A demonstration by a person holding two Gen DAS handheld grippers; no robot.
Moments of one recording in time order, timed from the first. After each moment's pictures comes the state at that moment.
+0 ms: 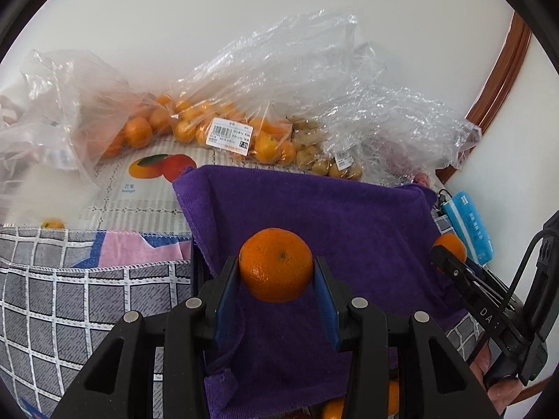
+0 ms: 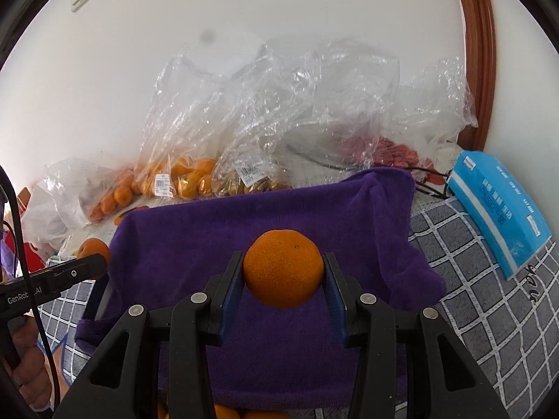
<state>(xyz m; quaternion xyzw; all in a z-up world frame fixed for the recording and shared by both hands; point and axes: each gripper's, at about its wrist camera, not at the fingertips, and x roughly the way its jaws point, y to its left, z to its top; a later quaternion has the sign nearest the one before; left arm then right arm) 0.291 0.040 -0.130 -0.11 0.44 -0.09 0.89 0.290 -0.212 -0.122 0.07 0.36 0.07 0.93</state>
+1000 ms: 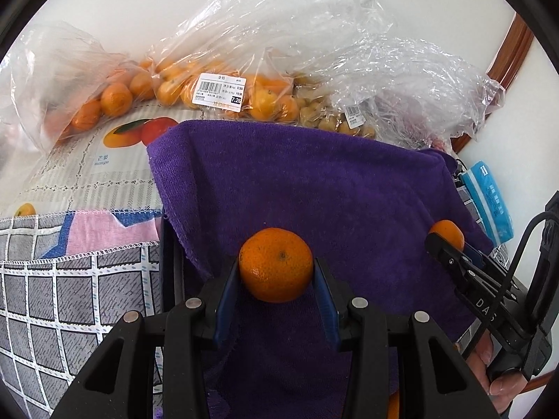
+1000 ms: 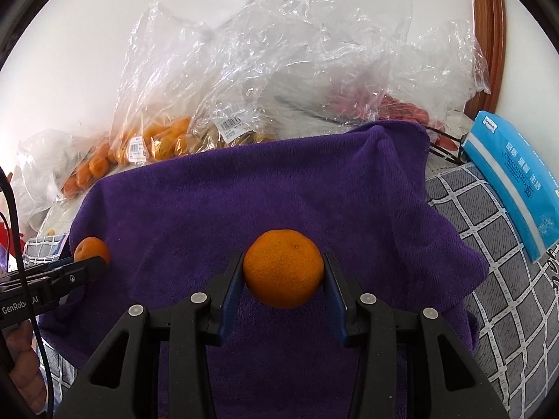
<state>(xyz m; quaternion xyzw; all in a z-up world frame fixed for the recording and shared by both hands) 0.311 0.022 -0.161 -0.09 0.49 -0.10 0.86 0.314 -0.209 -0.167 0.06 0.41 0.06 0.91</state>
